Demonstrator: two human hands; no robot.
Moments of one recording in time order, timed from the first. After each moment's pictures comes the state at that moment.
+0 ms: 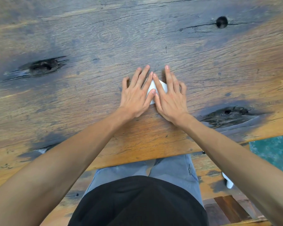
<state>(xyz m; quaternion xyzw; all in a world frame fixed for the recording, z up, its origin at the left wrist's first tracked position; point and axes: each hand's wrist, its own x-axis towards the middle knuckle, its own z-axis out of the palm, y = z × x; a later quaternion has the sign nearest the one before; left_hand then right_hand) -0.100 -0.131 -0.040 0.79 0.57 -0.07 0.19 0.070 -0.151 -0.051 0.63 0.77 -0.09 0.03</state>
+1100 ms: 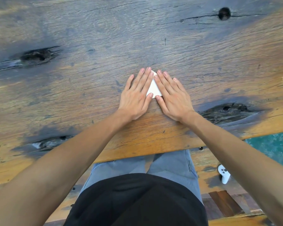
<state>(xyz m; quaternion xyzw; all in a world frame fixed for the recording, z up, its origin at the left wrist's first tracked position) -0.097 -0.159 -0.065 0.82 0.54 -0.02 0.18 0.105 -0.161 -0.066 0.51 0.85 -0.12 0.02</state>
